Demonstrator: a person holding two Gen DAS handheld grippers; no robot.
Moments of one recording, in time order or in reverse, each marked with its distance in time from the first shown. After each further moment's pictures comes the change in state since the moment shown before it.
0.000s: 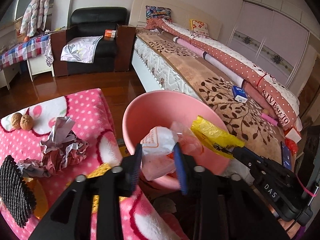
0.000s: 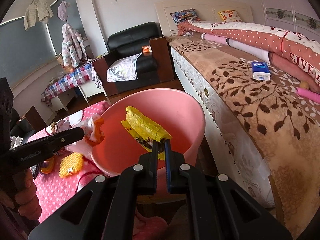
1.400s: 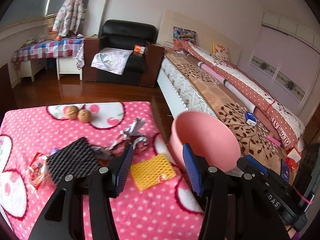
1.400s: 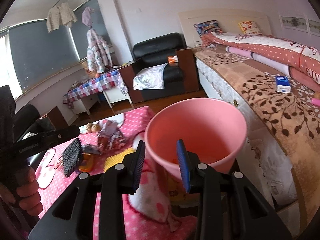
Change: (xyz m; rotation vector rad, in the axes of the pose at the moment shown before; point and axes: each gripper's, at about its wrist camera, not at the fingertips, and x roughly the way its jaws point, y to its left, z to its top) left arm -0.120 0.065 -0.030 -0.136 -0.147 0.124; right arm -0.045 0.076 -0.018 -0.058 -0.078 0.158
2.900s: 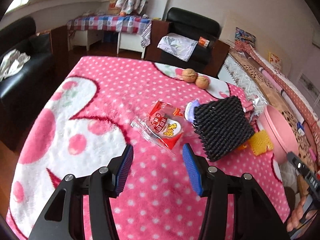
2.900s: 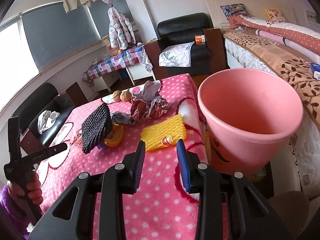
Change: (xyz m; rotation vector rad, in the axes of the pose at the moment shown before) left arm -0.042 0.187 -0.078 -0.246 0.077 0.309; right arm 0.048 0.062 -0.041 -0.054 0.154 0.148
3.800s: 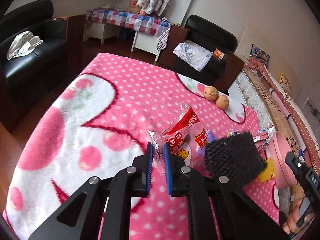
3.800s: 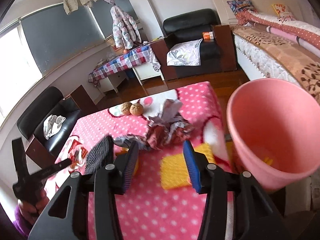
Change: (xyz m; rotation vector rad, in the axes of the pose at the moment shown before) left arm 0.010 0.038 0.018 -0.139 -0.039 0.019; right arm 0.050 0.027 0.050 0.027 0.025 0.064
